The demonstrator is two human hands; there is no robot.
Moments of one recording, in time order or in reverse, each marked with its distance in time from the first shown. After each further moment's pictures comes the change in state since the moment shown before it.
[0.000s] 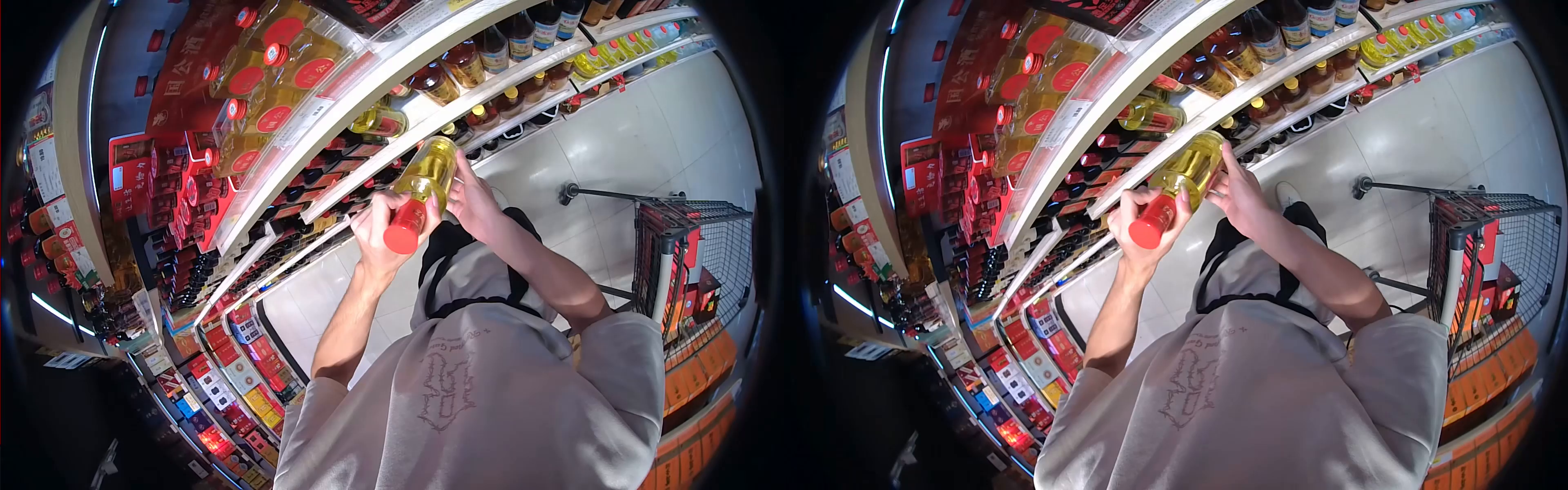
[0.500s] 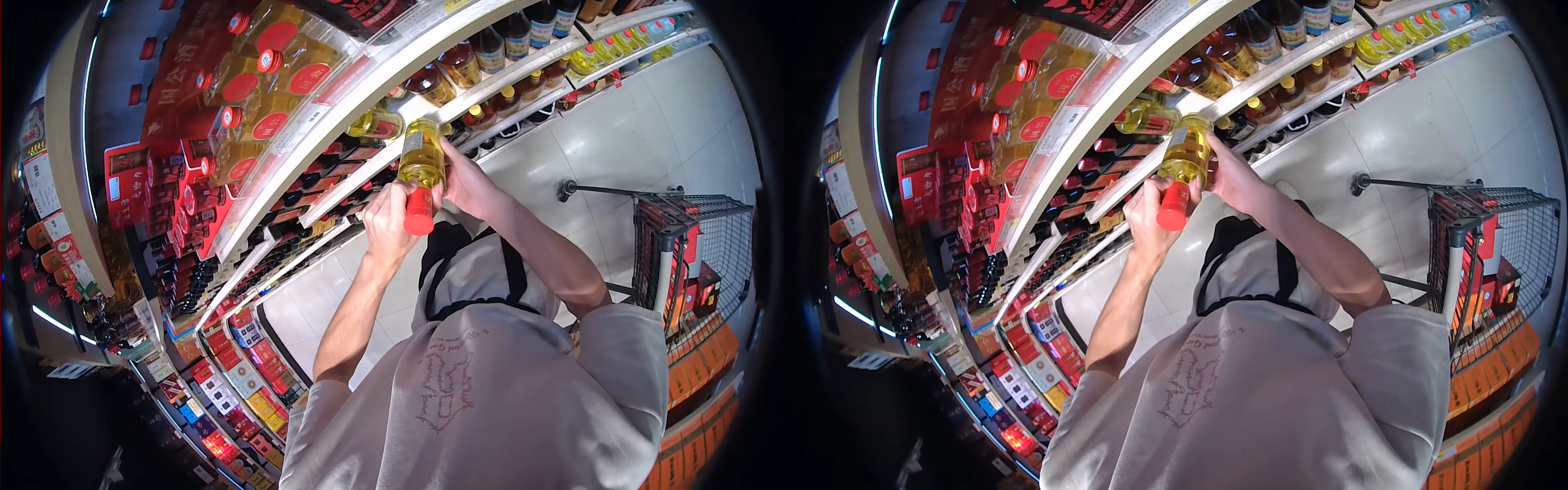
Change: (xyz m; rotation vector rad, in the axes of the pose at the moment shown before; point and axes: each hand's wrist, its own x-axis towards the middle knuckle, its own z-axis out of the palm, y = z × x) left_hand -0.006 -0.022 0.030 0.008 -0.079 0.015; right_hand 0.041 -0.015 -0.003 -0.014 -0.213 0.105
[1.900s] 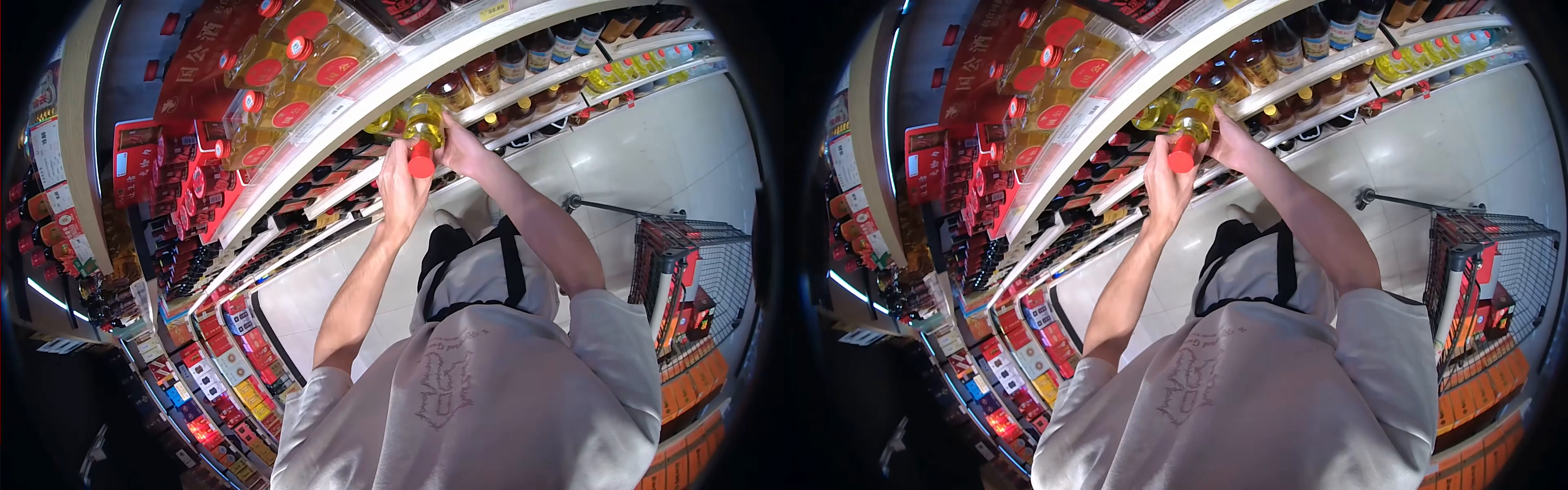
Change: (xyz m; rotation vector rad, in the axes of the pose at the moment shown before) left_hand 0.021 -0.035 0.034 -0.156 -0.082 -0.396; right_hand 0.081 -0.034 0.011 -0.010 0.060 0.016
